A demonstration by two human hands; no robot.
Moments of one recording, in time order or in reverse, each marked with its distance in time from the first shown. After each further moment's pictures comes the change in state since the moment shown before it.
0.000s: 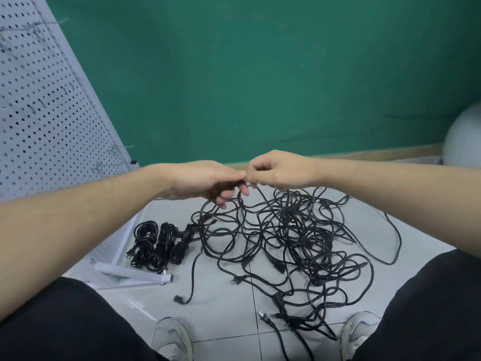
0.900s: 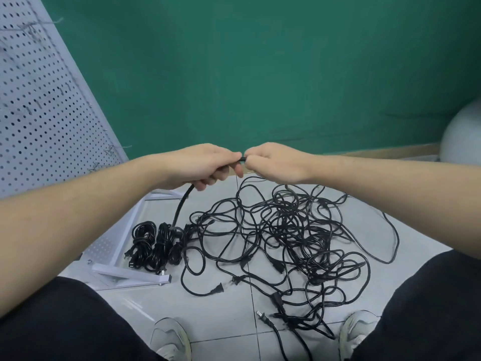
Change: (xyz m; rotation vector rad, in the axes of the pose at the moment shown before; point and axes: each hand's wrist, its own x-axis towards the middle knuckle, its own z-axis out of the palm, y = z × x) left_hand -0.004 0.020 -0.006 0.131 0.225 0.031; right_hand 0.003 -0.011 -0.004 -0.053 0.098 -0.010
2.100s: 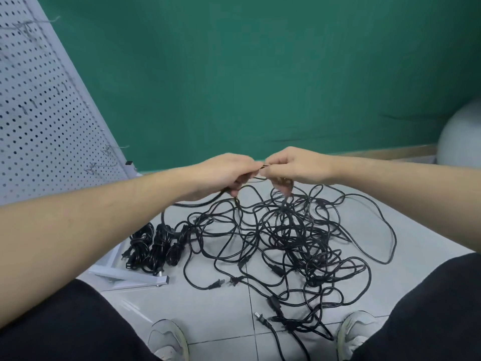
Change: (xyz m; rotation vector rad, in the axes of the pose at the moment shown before) left_hand 0.021 0.004 0.040 -0.175 0.006 0.093; right_hand -0.024 0.025 -0.015 0.174 -0.110 0.100
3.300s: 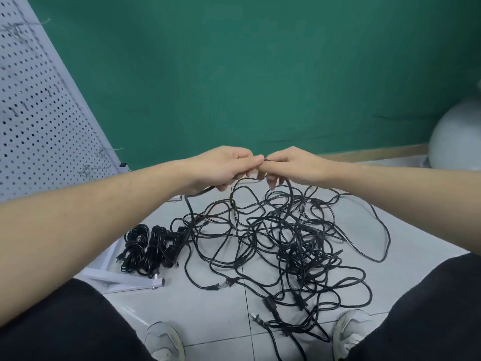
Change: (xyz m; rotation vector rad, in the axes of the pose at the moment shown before) left_hand 0.007 0.010 -0.003 0.133 0.004 0.051; right_hand -0.001 0.017 -0.003 -0.045 0.189 0.036
